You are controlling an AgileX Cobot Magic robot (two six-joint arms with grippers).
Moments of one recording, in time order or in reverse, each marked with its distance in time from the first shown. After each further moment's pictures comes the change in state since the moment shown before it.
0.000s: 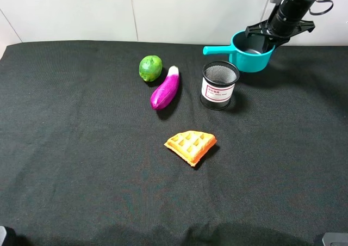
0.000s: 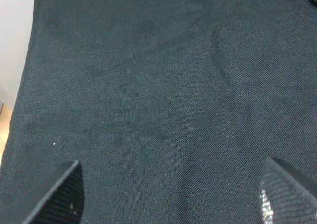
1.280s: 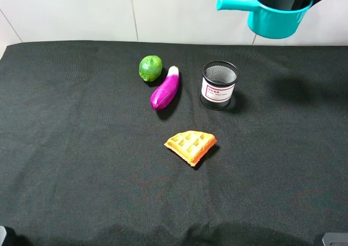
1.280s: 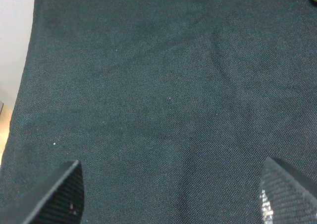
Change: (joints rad) left arm 0.000 0.000 0.000 0.000 0.000 0.000; right arm 0.000 -0.311 -0.003 0.022 0.271 0.000
